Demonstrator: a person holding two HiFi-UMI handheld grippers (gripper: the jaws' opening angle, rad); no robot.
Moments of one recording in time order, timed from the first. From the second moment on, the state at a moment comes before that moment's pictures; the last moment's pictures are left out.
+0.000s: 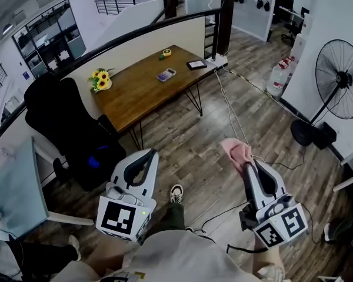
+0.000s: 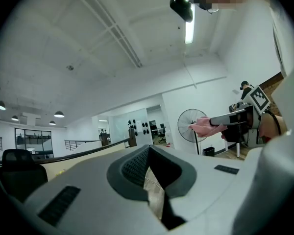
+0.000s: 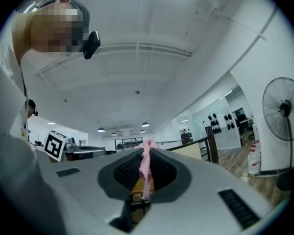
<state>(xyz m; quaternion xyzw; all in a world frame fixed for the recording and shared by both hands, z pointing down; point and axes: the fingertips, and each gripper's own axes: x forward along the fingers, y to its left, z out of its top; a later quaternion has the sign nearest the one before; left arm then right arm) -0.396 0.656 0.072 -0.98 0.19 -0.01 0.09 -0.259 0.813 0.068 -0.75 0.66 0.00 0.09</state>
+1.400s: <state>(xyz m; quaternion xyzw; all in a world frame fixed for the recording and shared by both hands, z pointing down) -0.208 0.287 0.097 -0.98 0.19 -0.03 0.07 -0.079 0.423 0.095 -0.74 0.67 -0.04 0.04</state>
